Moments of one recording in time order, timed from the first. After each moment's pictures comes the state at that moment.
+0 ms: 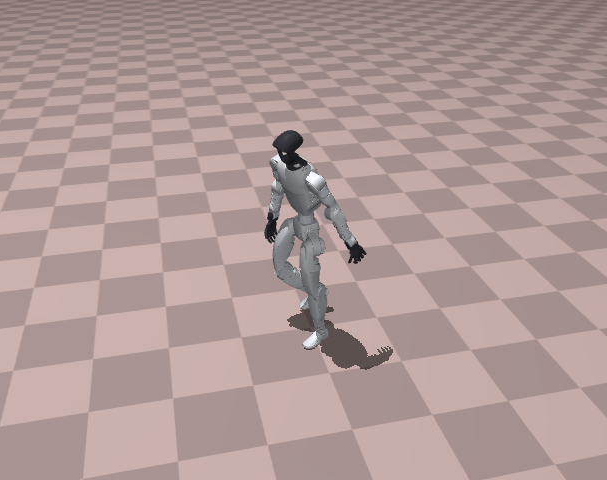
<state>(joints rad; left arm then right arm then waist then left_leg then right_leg) 0.12 0.37 -0.04 1.47 0.11 0.12 -0.18 -0.03 -0.20 0.14 1.16 0.06 0.07 0.03 0.30 -0.09 0.31 0.09 0.04 0.46 0.02 -0.24 -0.03 -0.21 -0.21 -0.10 0.95 -0.15 0.01</state>
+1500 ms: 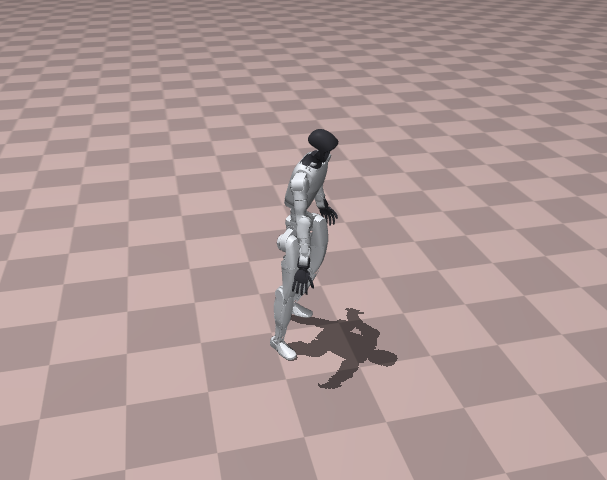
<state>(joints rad) 0.08 0.25 -0.16 1.01 -0.40 -0.06 0.27 -0.56 -0.47 0.08 1.56 -0.19 0.19 -0.23 0.22 0.01 0.38 0.05 -0.10 0.32 0.30 -0.37 0.00 -0.06 -0.31 -0.17 0.07 -0.05 0.26</state>
